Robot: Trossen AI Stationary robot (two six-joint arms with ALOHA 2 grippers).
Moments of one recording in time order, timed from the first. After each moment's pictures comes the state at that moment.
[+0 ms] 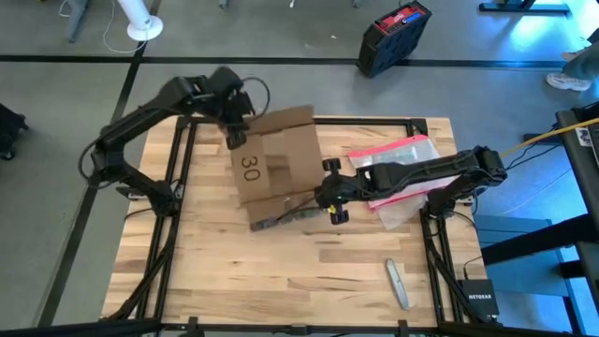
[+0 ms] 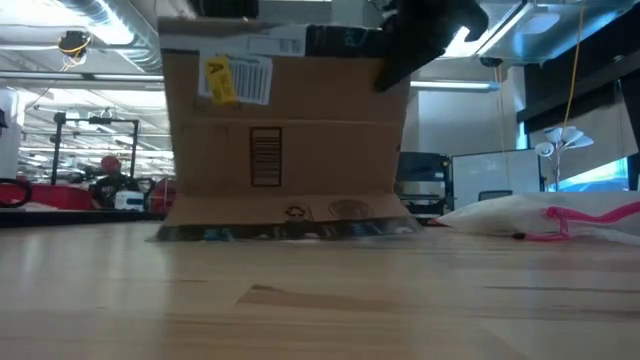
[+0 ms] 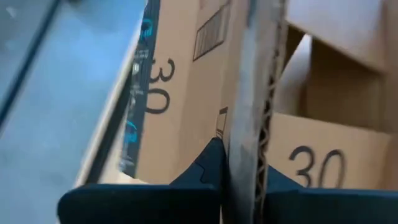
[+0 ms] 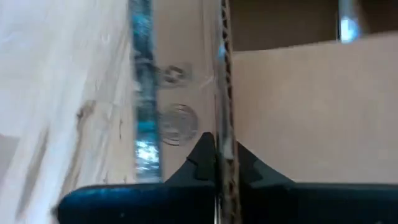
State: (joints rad) left arm 0.60 1.46 1.65 -1.21 0.07 0.28; right arm 0.14 1.55 1.28 -0.68 0.29 -0.25
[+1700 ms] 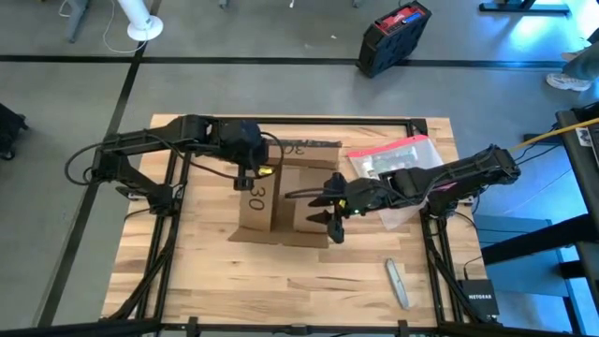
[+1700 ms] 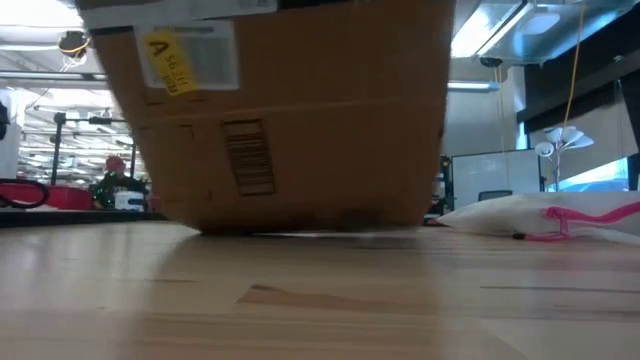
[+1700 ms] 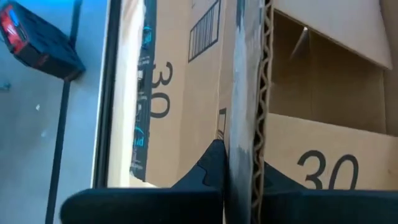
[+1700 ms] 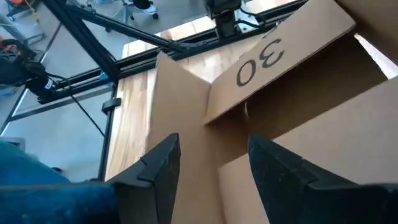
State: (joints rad) left arm 0.11 1.46 1.63 -1.13 -0.19 0.23; right arm 0.26 1.42 1.28 -0.39 0.16 0.45
